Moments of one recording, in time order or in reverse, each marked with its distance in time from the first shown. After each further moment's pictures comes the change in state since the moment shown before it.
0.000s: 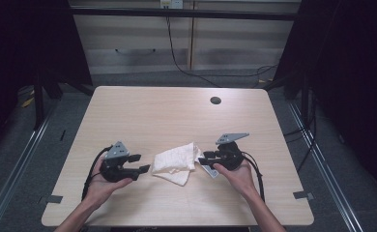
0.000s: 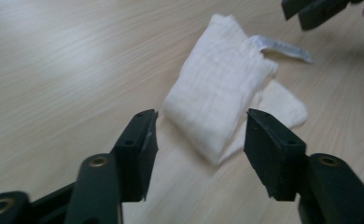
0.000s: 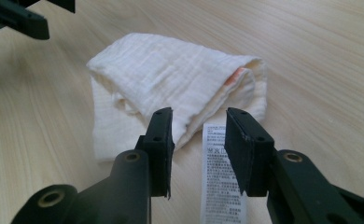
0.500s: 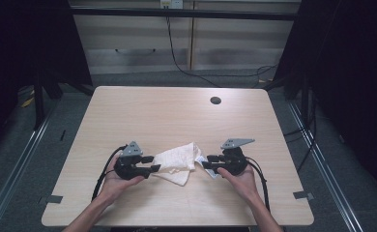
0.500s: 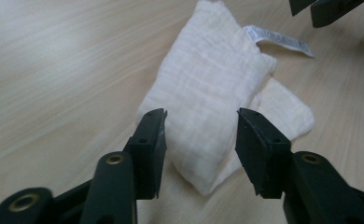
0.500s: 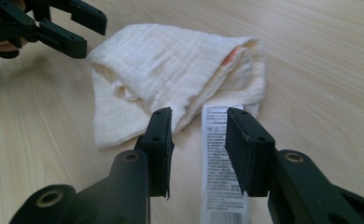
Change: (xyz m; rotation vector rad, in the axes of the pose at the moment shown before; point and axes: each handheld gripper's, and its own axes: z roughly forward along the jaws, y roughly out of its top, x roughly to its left) left arm -0.004 -0.008 0.037 0.041 -0.035 0.022; right arm -0.002 -0.019 -0.005 -0.026 0.005 0.036
